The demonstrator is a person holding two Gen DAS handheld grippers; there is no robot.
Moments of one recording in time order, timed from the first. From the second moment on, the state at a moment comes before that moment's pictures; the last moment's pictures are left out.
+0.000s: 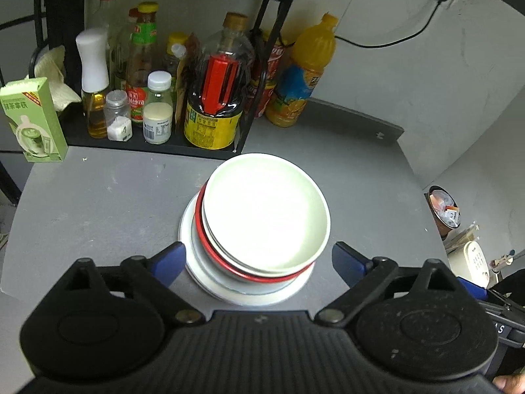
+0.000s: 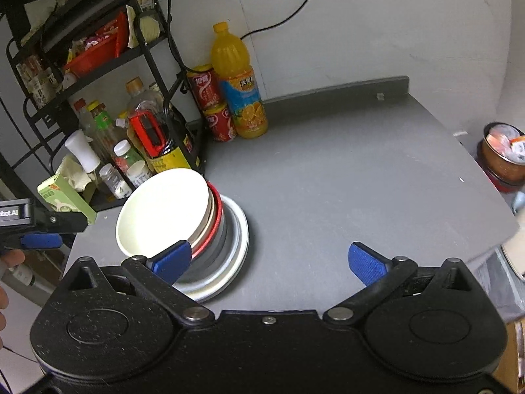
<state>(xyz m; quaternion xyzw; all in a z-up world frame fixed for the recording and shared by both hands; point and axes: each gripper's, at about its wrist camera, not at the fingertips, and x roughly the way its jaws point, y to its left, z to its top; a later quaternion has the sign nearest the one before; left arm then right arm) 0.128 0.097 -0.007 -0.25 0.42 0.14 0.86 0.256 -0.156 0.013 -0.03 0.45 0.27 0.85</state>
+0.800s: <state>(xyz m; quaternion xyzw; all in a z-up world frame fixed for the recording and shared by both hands) 0.025 0.050 0.030 -0.20 0.38 0.12 0.89 0.158 -0.199 0.070 -0.03 0.38 0.23 0.89</state>
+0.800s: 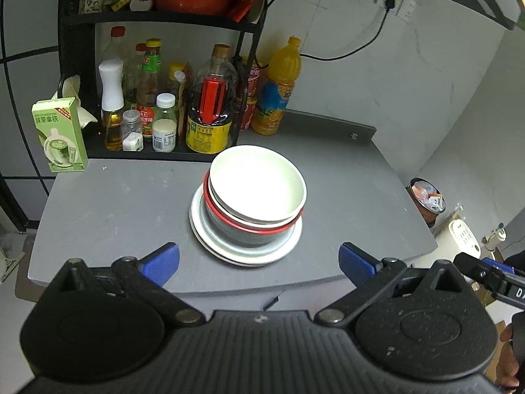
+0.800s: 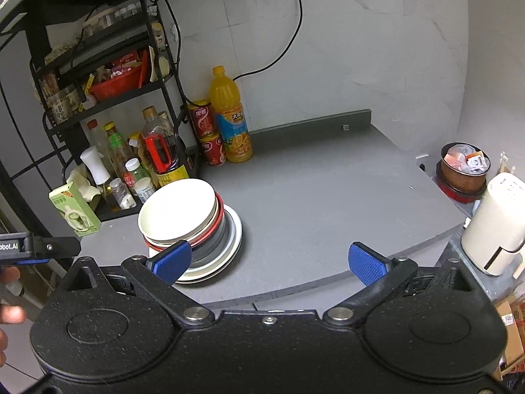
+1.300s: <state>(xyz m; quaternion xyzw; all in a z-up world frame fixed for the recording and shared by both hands) -0.018 0.015 0.056 -0.19 0.35 0.10 0.91 0.114 -0.218 0.089 -0.03 0.35 0.23 0.91</state>
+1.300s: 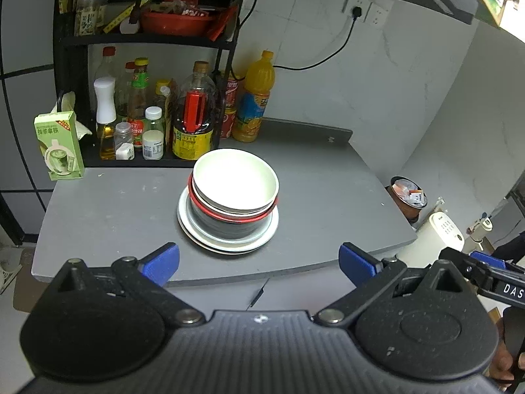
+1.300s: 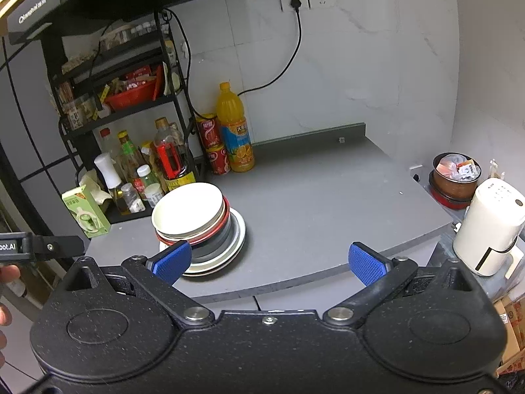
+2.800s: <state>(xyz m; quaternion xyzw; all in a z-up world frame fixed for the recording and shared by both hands) -0.042 0.003 0.048 -0.16 0.36 0.11 0.91 0.084 -0.219 0.084 -0.03 0.35 0.24 0.91</state>
